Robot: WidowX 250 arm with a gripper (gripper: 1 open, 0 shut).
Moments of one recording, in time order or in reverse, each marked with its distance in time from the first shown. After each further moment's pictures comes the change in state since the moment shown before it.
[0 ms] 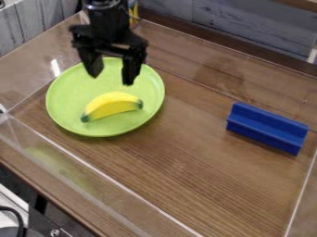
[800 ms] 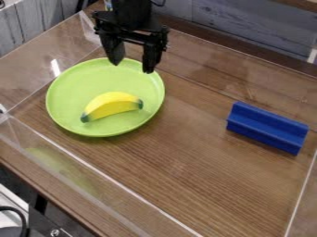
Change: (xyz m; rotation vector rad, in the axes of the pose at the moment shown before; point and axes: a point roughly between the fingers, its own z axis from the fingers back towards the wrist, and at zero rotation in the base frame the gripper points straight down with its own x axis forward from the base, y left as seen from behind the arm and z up) arm 0.023 -0.018 0.004 -0.028 -0.028 -0.058
